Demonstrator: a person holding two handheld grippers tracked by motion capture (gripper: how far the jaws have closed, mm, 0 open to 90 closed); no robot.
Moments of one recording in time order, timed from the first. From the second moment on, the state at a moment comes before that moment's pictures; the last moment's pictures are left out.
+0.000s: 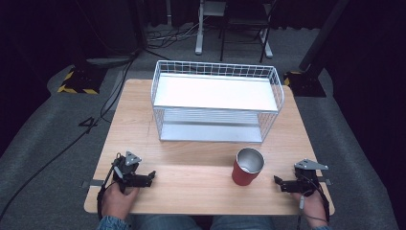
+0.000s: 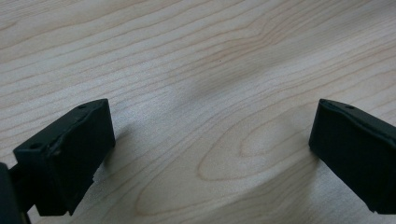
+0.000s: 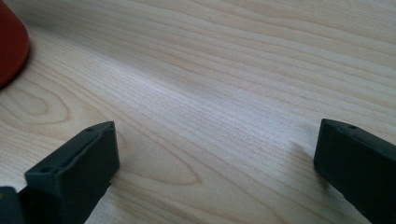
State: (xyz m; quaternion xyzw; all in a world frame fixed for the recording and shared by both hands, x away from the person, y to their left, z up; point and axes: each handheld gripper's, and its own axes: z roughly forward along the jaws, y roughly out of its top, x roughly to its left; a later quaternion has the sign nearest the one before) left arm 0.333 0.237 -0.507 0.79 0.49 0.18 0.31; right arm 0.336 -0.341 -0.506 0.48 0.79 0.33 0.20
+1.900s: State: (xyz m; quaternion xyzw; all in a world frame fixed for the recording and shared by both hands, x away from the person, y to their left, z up) left arm 0.333 0.237 -0.507 0.79 0.49 0.18 0.31; right arm 0.298 -0.289 -0.471 0.34 0.78 0.50 0.16
